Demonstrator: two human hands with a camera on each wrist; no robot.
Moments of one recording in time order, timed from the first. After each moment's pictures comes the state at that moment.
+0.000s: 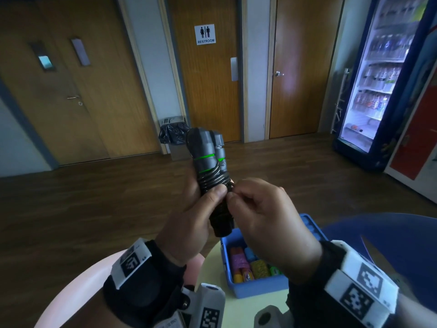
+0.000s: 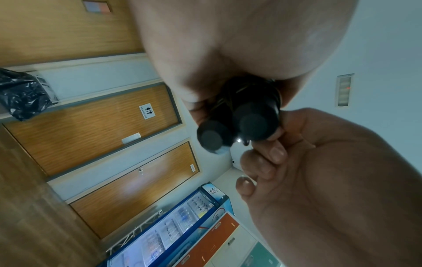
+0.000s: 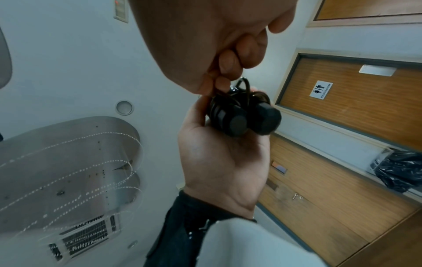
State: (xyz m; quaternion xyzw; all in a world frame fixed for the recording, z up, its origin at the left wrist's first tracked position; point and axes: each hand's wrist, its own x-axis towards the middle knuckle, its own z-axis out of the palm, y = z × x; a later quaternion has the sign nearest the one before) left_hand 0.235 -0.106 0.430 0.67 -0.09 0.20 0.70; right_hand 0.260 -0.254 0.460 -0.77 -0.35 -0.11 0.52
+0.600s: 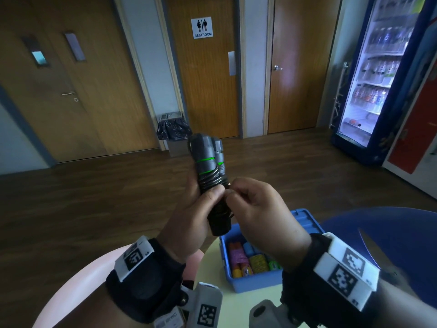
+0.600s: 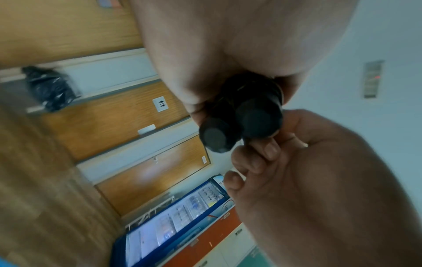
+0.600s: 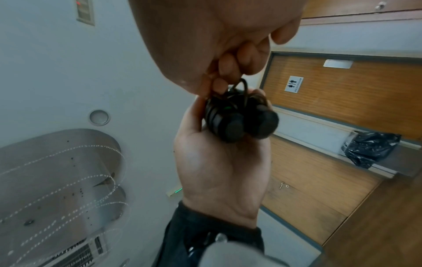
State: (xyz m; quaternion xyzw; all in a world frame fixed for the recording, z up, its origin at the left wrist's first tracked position) left_hand 0.239 -0.110 0.424 0.64 -0.06 0.17 0.74; right_hand 0.276 -0.247 0.442 -0.75 -0.32 -0.03 0.58
